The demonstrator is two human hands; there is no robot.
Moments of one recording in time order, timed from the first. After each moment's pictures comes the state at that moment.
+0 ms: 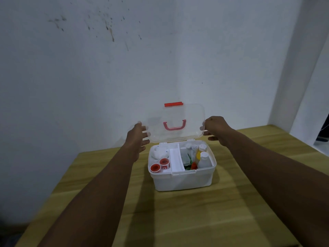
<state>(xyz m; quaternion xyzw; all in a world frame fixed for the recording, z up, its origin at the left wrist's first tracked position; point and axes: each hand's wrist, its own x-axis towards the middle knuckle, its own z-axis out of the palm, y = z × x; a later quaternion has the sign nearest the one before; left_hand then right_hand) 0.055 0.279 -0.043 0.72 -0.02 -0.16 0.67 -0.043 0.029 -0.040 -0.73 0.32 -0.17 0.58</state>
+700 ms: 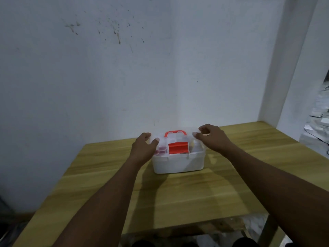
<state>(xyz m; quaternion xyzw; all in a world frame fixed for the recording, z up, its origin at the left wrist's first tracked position) -0.020 0.308 -0.087 0.84 -0.18 -0.01 0.52 -0.127 0.064 -0.079 -0.86 0.20 -0.21 0.41</state>
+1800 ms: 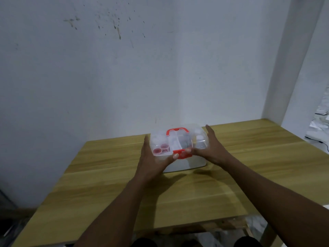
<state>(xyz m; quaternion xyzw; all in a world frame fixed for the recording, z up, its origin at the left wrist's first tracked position) -0.055 0.310 -0.130 0.81 -0.28 0.01 0.51 -0.133 0.079 -0.121 -0.85 0.13 -0.18 0.48</state>
